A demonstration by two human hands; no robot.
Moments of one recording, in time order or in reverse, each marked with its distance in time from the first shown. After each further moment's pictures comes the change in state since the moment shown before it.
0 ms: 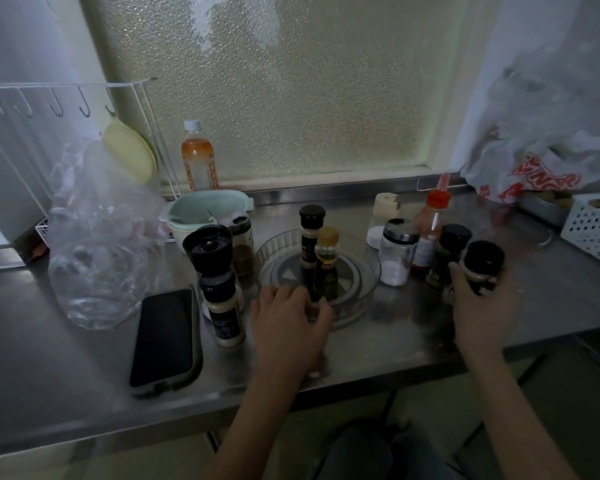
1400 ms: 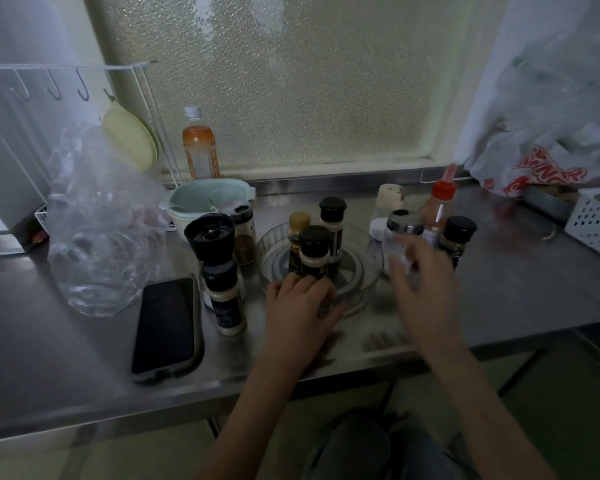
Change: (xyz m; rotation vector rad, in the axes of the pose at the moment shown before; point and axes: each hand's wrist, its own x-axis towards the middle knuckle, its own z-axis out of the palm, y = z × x) left_hand 0.001 -0.003 0.008 -0.009 -0.001 0.244; right_hand -0.043 -0.054 0.022 -0.215 -0.396 -0.407
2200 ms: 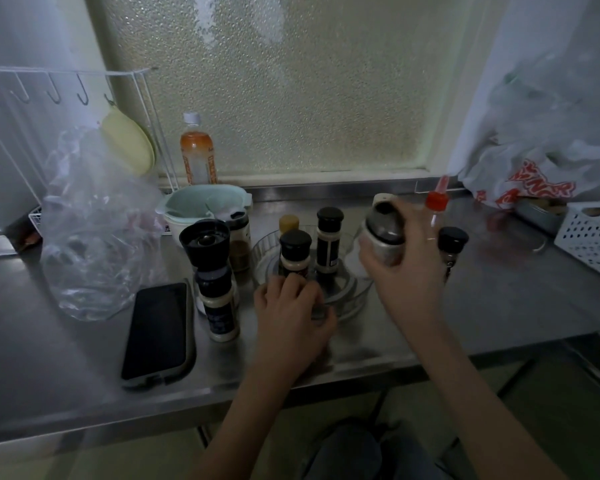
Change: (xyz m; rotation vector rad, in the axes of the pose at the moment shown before) left_hand -0.001 0.002 0.003 0.030 0.088 -0.056; right_hand 0.029 -0.017 0.007 0.122 0.097 -0.051
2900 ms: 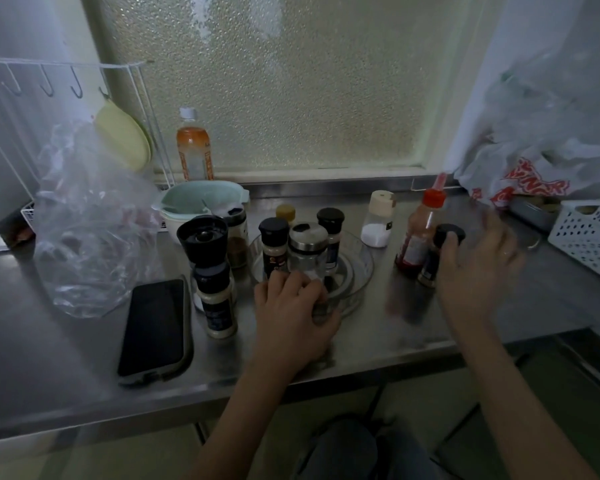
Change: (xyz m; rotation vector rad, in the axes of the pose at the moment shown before) left_hand 0.001 0.000 -0.002 -0.009 0.009 0.060; right_hand 0.013 0.070 -0.039 -0.511 0.240 0.271
